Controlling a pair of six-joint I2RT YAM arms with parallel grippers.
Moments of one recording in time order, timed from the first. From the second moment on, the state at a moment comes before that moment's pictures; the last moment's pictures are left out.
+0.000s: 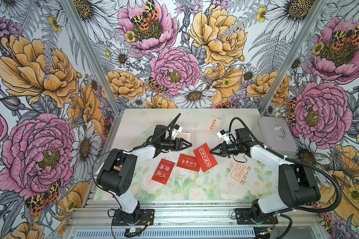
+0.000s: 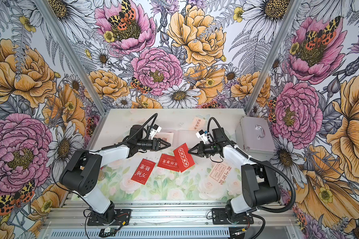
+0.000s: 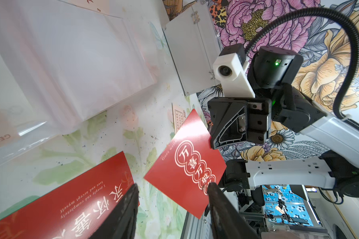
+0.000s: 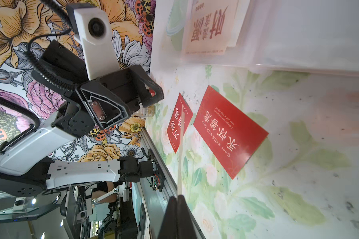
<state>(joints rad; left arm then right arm) -0.38 1.71 0.91 0.17 0.99 -0.59 0.19 1.50 0.88 -0.37 -1.10 0.41</state>
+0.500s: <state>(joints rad) -0.42 1.77 0.98 0.17 1.03 -0.59 0.26 1.53 0.90 -0.37 -1.13 0.41</state>
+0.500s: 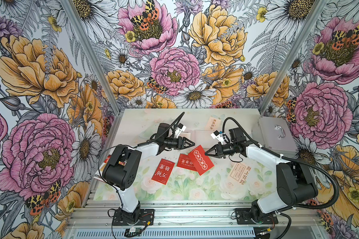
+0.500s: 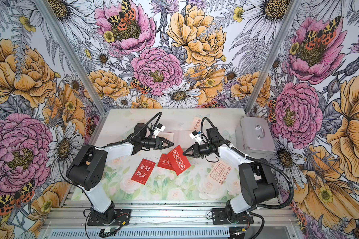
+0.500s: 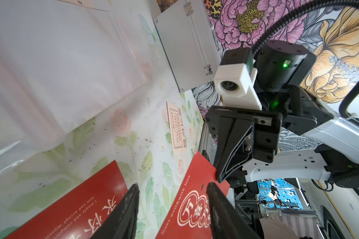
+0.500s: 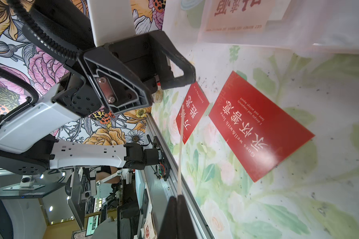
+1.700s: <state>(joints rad) -0.46 1.77 1.05 -0.16 1.07 -0.36 0.25 1.55 0.93 -0.37 -1.09 0.40</state>
